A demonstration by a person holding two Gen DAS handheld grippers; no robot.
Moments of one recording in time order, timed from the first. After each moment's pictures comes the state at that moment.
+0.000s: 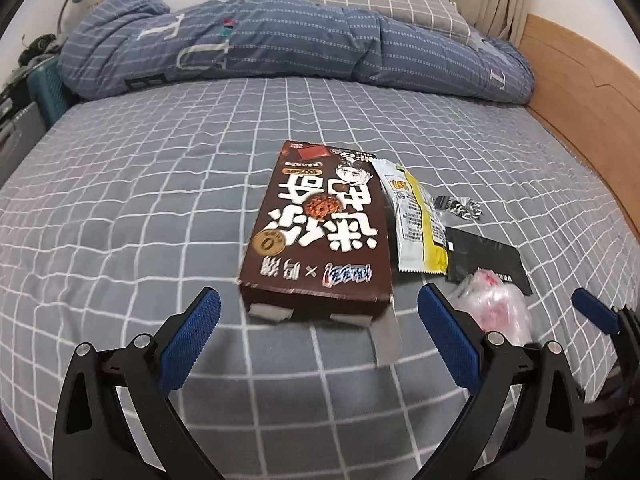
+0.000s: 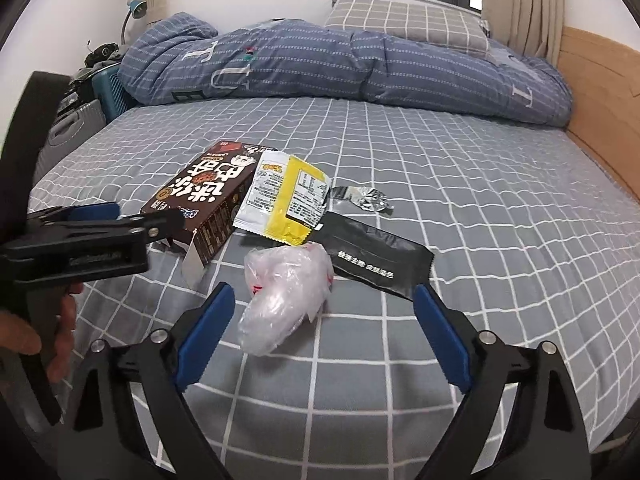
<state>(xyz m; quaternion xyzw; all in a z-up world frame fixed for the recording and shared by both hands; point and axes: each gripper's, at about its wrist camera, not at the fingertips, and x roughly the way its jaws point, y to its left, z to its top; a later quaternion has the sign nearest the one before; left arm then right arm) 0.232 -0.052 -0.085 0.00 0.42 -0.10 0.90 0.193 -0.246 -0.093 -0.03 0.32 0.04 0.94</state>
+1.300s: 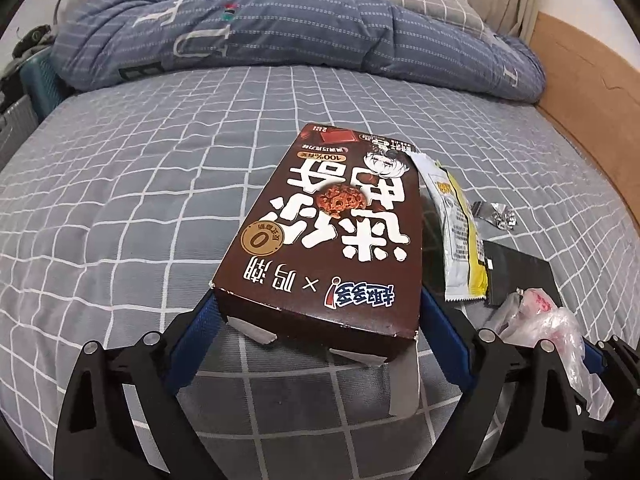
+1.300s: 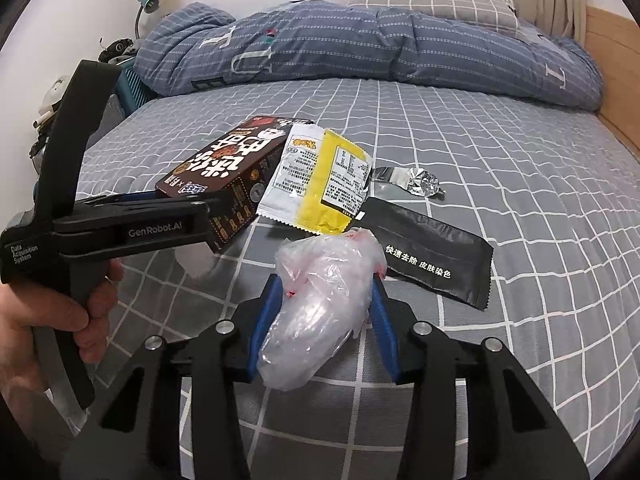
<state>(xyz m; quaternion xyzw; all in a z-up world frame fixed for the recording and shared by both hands) 0.267 -0.045 -0.112 0.00 0.43 -0.10 0.90 0.219 -0.233 -0.117 -0.01 0.35 0.08 0.93</state>
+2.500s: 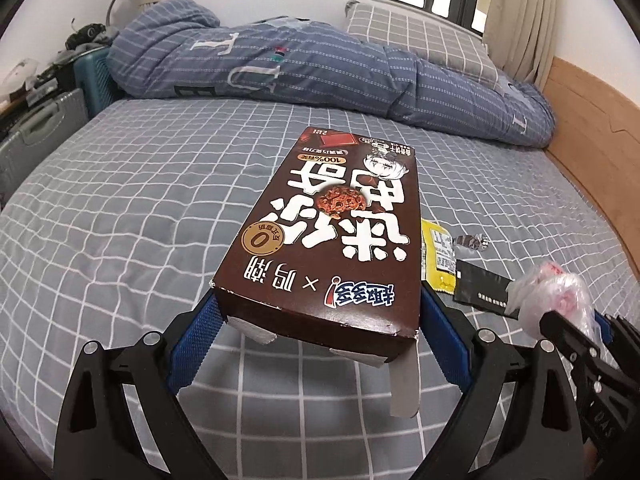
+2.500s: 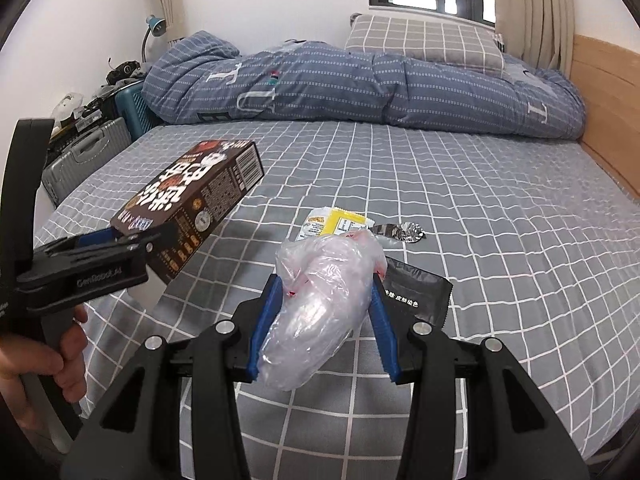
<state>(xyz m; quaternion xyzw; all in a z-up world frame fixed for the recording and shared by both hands) 0.182 -0.009 -0.039 -0.04 0.39 -0.05 0.92 0.172 -0.228 -0.047 -0.02 0.30 0.07 0.95</state>
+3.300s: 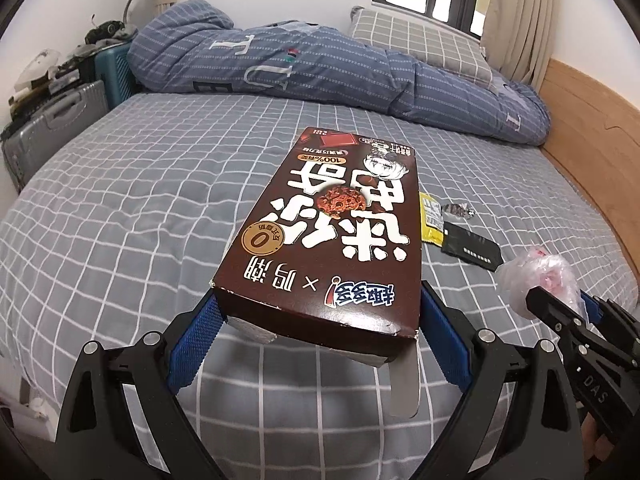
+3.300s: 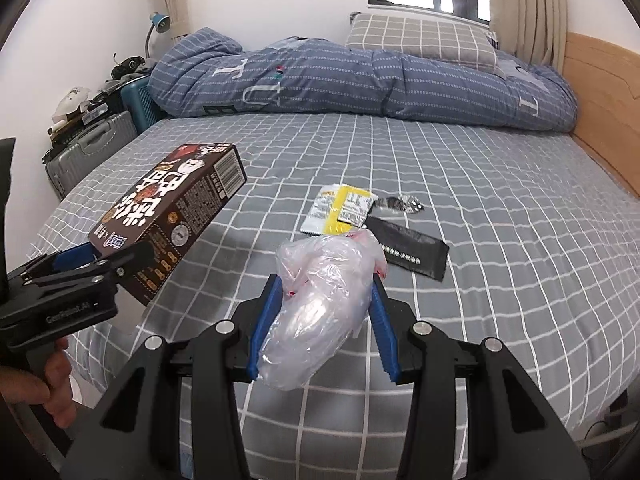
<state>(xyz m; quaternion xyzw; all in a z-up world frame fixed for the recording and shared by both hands) 0.104 0.003 -0.030 -0.05 0.38 -0.04 0.92 0.115 -0.219 -0.051 -0.01 0.31 0.06 0.95</state>
